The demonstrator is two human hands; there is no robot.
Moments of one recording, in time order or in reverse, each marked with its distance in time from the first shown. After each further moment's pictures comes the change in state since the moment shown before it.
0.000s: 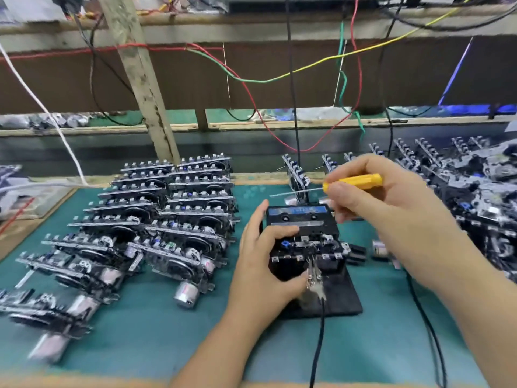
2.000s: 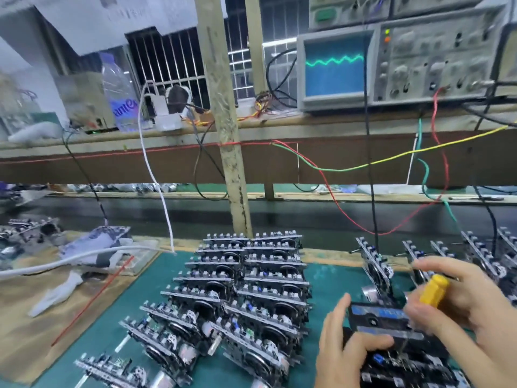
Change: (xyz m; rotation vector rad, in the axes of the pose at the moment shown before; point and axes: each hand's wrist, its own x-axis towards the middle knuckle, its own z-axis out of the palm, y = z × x) left_hand 0.001 0.016 -0.020 -0.307 0.075 -0.298; right_hand 0.019 0.017 0.026 -0.138 0.065 -0.065
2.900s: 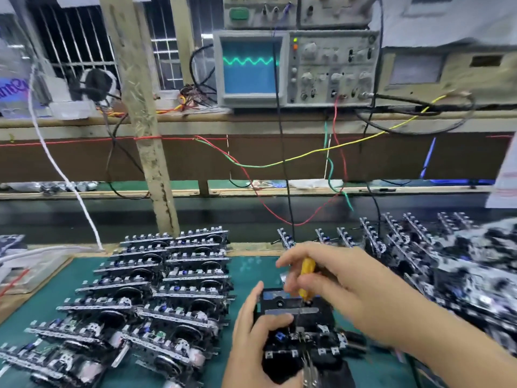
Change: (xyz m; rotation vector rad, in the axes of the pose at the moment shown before) left_hand 0.007 -0.023 0.015 0.287 -0.002 0.350; right_hand 0.024 -0.029 -0.034 -0.365 -0.455 -0.096
